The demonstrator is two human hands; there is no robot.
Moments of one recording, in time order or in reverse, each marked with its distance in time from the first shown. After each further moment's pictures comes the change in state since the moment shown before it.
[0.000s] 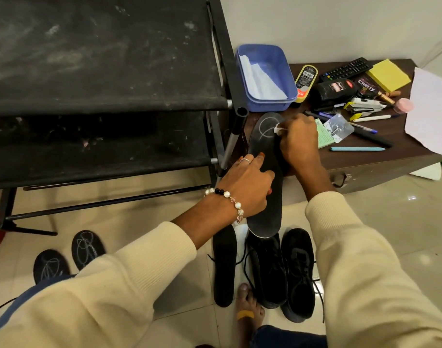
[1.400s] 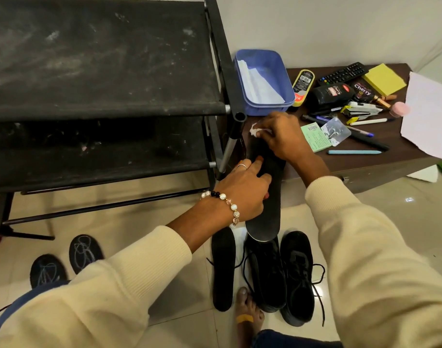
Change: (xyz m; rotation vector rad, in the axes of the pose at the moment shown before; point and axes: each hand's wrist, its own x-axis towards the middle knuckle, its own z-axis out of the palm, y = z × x) left_hand -0.002 -0.003 0.000 -0.055 -0.026 0.018; right_hand 0.018 -0.012 -0.007 0.126 -0.128 -0.398
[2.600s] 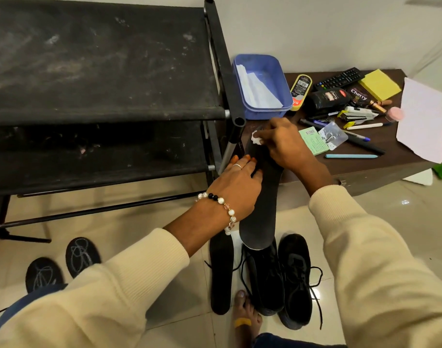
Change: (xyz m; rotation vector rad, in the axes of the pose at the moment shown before) left_hand -0.002 -0.003 -0.008 0.131 -0.033 -0.040; right_hand -0.010 0.007 0.000 -0.116 -0.067 -0.039
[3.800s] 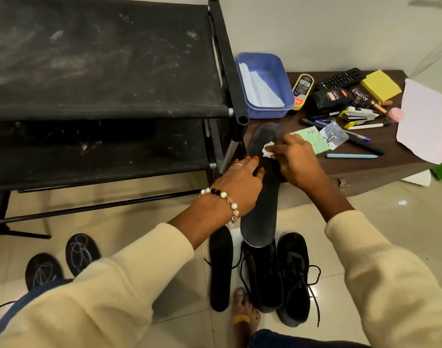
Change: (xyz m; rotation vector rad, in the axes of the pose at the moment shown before) left_hand 0.003 0.001 0.003 -0.038 -0.043 -0.012; right_hand -0.038 -0.001 0.006 -0.021 -0.005 0.075
